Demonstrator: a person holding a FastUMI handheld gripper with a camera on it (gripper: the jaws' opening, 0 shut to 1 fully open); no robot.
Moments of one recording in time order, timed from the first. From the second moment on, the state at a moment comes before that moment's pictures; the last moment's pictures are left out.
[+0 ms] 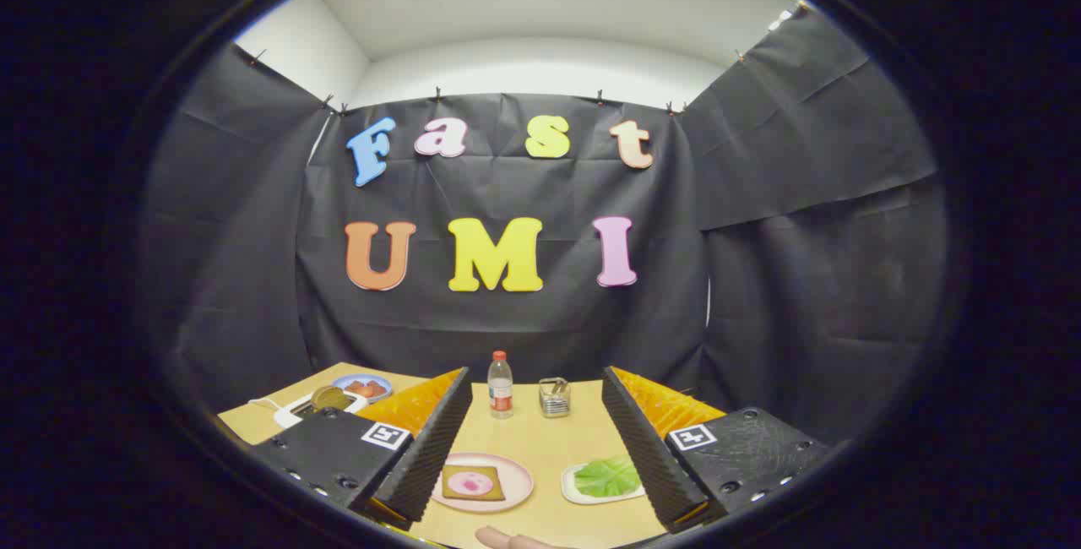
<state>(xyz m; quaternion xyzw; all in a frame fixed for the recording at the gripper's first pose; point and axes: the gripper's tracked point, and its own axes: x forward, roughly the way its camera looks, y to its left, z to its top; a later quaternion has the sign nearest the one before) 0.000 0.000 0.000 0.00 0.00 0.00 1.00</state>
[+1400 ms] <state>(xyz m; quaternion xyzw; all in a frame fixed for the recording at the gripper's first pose) 0.165 -0.128 -0.229 -0.07 0.23 -0.07 0.97</state>
